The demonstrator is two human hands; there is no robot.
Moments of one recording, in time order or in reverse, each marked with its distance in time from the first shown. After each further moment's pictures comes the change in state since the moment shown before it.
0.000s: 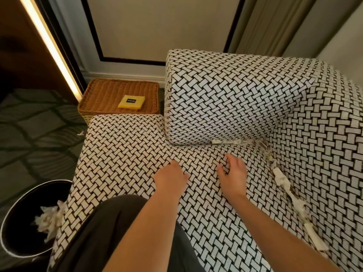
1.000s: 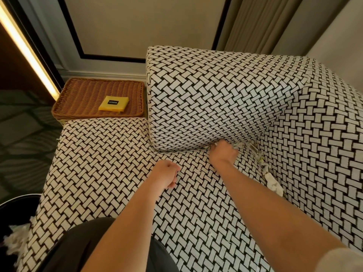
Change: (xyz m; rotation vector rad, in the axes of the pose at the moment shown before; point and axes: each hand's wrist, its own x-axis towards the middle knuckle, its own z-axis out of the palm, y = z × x) left_hand 0.041 0.014 -0.012 -1.247 -0.268 -0.117; right_hand 0.110 -0.013 0.021 -0.432 -0.071 0.242
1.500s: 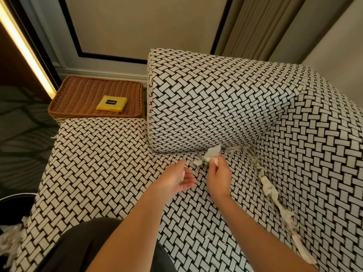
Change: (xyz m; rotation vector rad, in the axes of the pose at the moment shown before) left_hand -0.014 0.009 0.020 -0.370 -0.156 -0.153; right_hand -0.073 0.025 0.007 0.733 0.123 -0.201
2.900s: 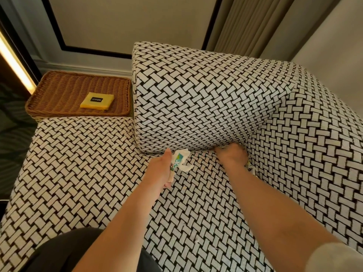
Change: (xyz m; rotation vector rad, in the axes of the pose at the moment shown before) left_hand 0.019 0.004 -0.001 0.266 0.211 0.231; right_hand 0.112 0.044 -0.023 -0.638 -0.061 0.421
